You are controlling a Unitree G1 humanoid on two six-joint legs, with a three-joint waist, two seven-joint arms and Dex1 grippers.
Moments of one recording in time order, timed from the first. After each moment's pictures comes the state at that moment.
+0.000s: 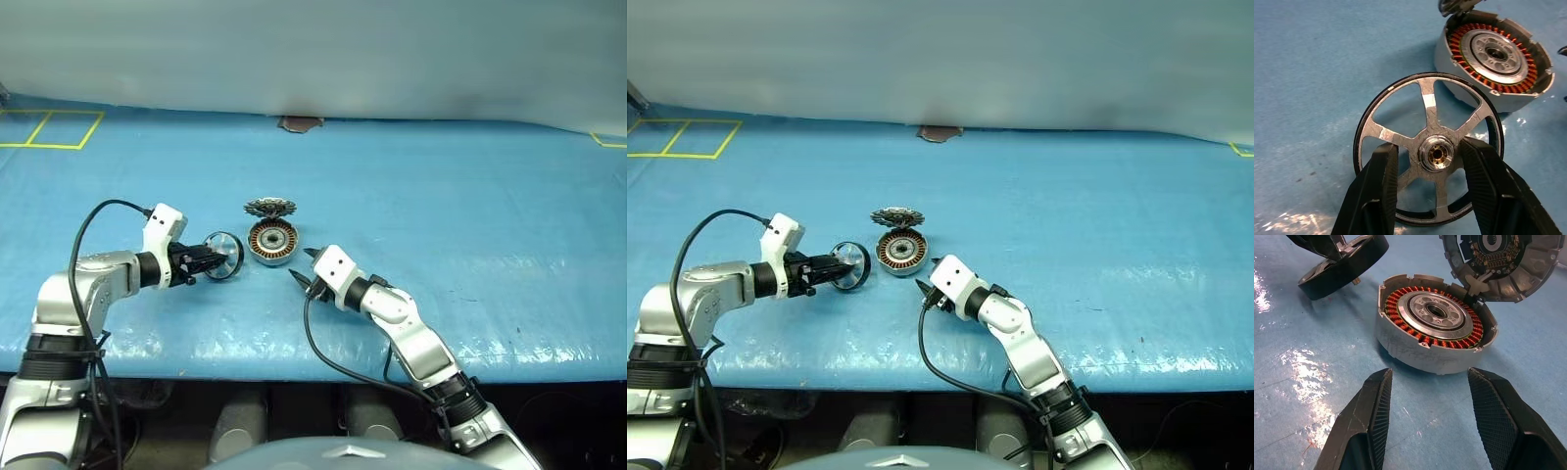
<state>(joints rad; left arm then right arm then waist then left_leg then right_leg) -0.29 0.71 0.08 -0.02 -0.50 0.91 -0.84 -0.18 -0.20 0.38 -0.05 -0.11 0.18 0.49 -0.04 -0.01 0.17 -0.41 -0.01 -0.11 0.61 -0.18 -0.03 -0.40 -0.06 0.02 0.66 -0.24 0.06</state>
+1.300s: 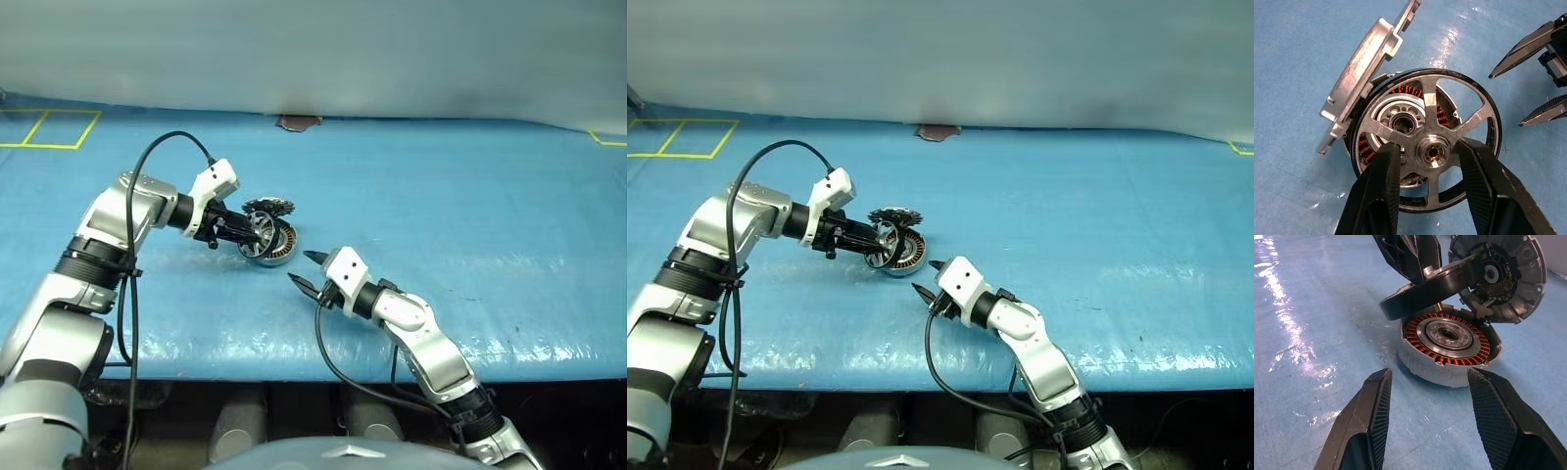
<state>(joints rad) -0.86 0.72 -0.37 0.36 -0.26 0.73 -1.28 -0.11 -0.24 0.36 -0.21 0.01 0.22 0.55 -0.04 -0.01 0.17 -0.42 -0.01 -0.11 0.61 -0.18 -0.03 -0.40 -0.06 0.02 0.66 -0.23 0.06</state>
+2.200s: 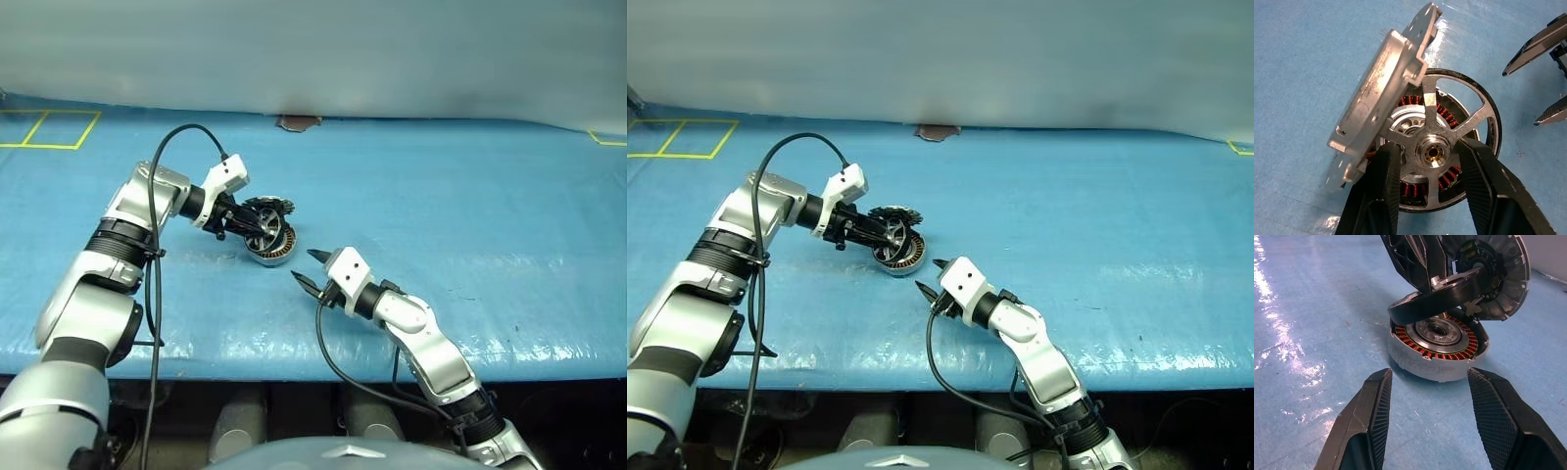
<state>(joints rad) -0.96 0.61 -0.37 0.62 -0.11 0.58 -1.38 -0.10 -0.24 0.36 -0.21 -0.01 0.21 0.52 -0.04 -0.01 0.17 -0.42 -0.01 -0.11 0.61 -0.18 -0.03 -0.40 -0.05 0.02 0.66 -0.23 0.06</state>
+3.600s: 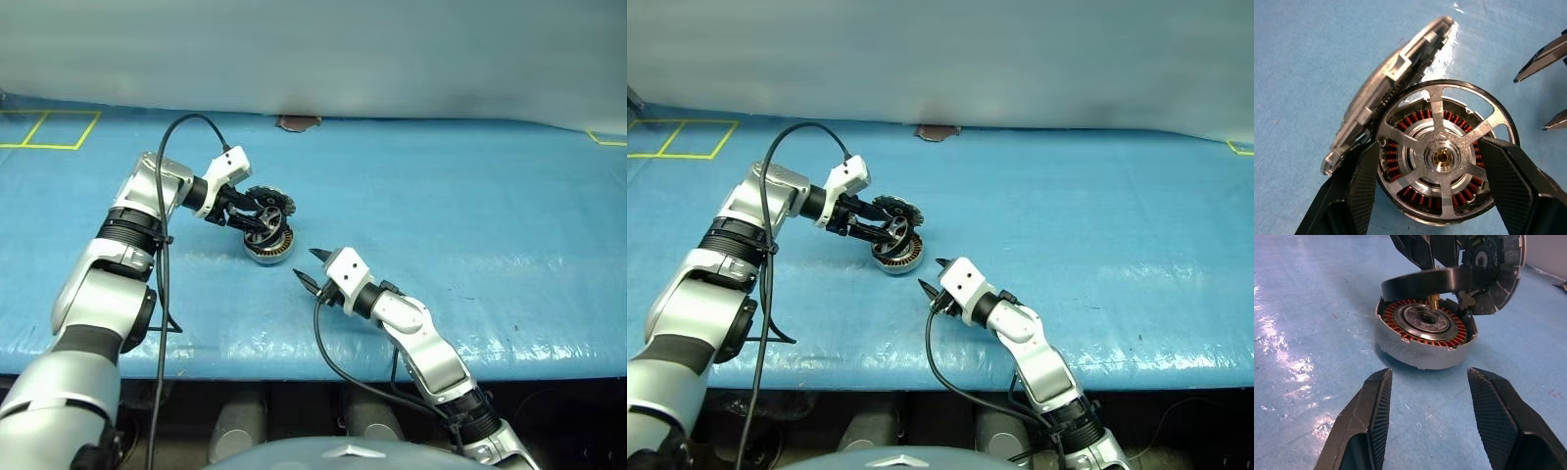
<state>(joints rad) -1.03 0.56 -0.29 0.78 -0.01 0.49 -1.40 -0.10 -0.23 0.36 -0.17 -0.04 0.19 0.48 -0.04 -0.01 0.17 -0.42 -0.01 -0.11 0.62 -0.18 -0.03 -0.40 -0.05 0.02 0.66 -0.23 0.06</state>
